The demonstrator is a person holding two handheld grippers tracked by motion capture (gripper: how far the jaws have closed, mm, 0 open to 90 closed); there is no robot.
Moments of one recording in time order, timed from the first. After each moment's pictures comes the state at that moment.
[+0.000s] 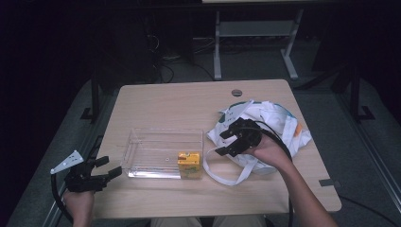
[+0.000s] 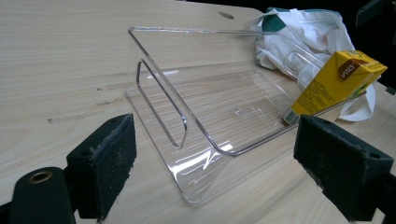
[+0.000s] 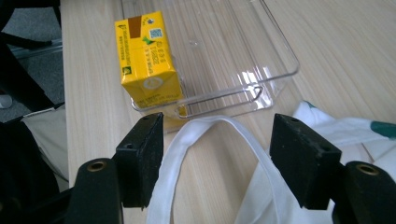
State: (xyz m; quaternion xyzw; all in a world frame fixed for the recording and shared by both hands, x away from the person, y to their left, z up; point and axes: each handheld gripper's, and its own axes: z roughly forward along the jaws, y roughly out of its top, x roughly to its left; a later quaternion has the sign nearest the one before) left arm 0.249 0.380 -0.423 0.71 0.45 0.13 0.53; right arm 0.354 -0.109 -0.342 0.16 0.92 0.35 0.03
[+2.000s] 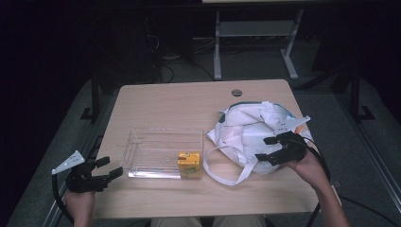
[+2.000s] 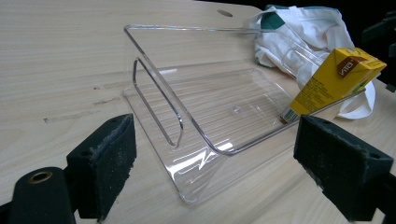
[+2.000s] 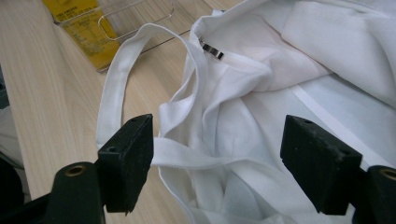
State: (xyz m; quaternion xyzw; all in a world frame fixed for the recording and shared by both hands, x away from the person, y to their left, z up) left arm 0.248 0.377 -0.423 0.71 0.44 0.13 0.53; right arm 0.328 -0.232 -0.385 0.30 0.87 0.38 0.07
